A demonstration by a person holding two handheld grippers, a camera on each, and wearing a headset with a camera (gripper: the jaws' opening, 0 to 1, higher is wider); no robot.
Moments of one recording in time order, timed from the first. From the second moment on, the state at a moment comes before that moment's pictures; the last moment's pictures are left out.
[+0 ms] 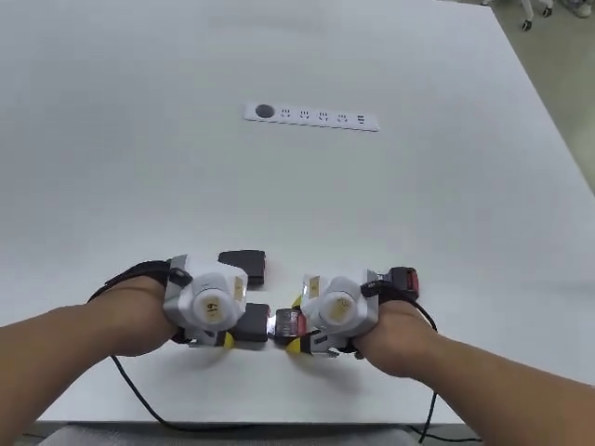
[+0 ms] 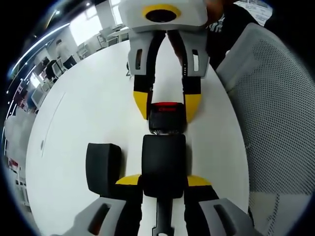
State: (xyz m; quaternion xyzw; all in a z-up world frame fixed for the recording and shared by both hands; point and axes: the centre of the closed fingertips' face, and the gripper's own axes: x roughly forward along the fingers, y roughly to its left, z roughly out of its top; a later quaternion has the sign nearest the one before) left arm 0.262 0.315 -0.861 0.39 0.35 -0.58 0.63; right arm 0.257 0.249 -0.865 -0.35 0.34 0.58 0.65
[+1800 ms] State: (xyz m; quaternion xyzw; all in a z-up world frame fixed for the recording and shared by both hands) left arm 0.344 0.321 -0.831 0.39 0.34 -0.55 0.65; right arm 0.335 0.048 -0.840 -0.36 0.39 0.50 0.68
